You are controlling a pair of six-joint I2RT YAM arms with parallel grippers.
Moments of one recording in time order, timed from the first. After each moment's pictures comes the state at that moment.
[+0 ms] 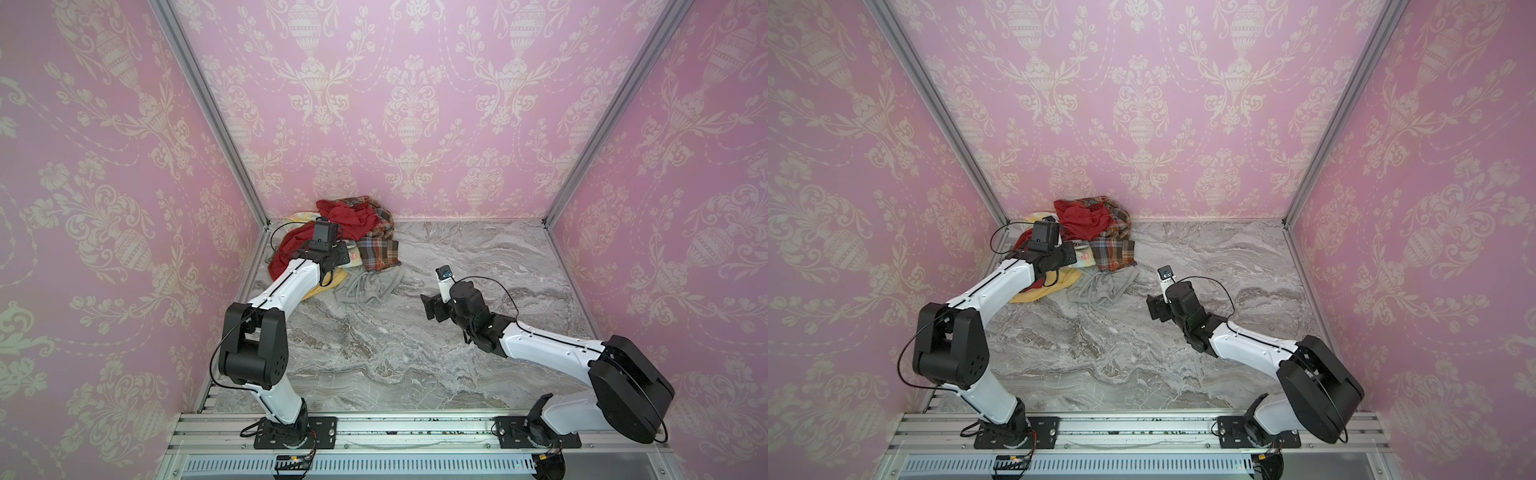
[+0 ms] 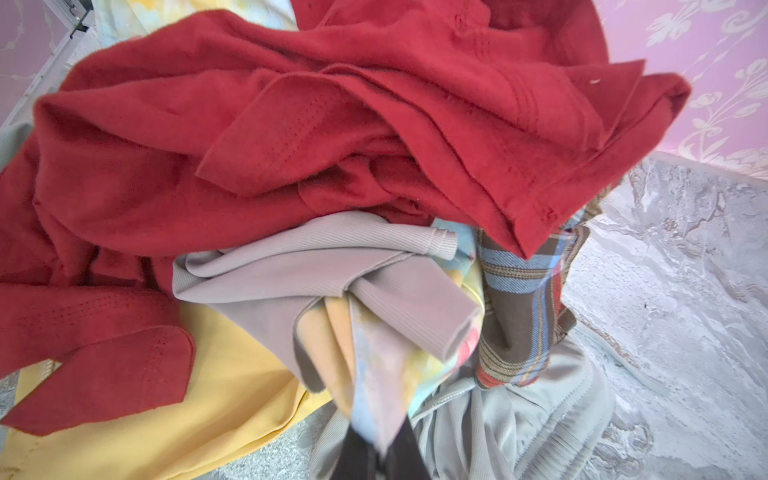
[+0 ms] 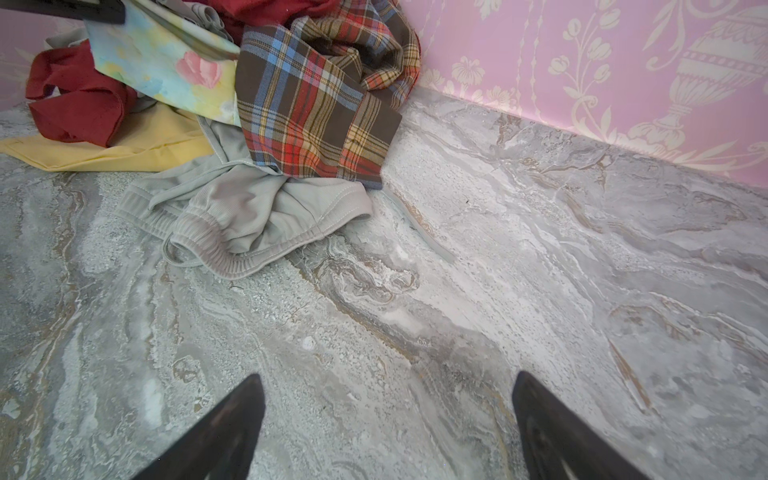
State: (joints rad) left arm -0.17 1.68 1.28 -0.36 -0.10 -0.39; right arm 0.69 1.40 0.70 0.21 0.28 0.10
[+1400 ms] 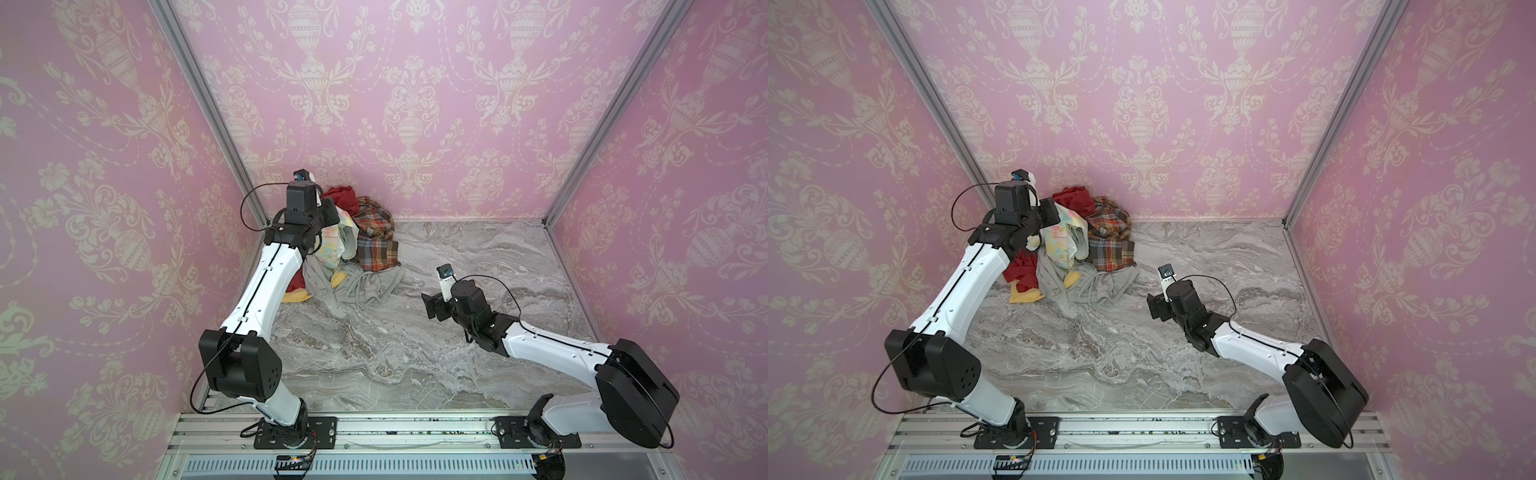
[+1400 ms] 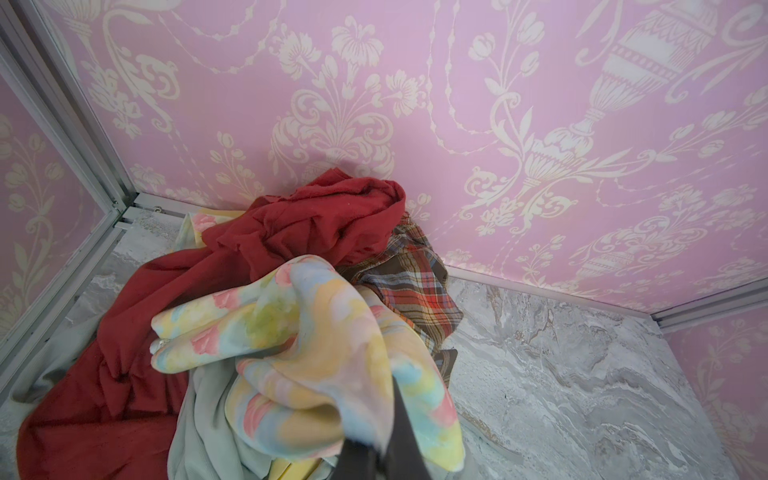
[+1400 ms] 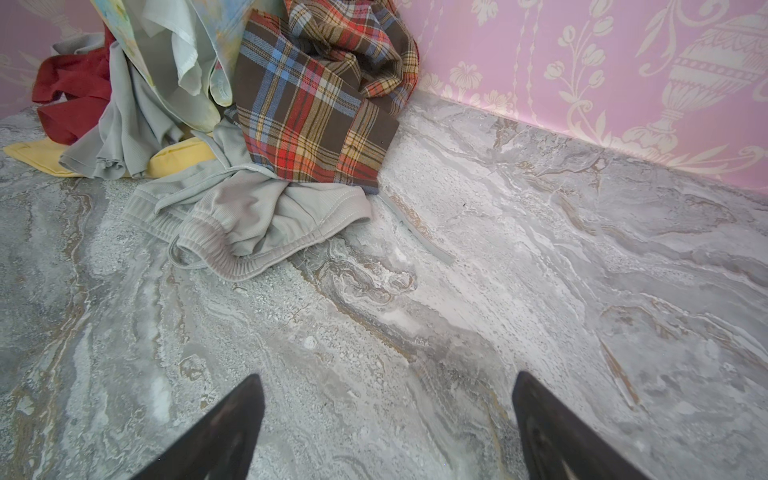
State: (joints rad) left arm -0.13 1.59 1.63 -0.47 -0.03 -0.39; right arm 0.69 1.38 0.71 0.17 0.28 0.11
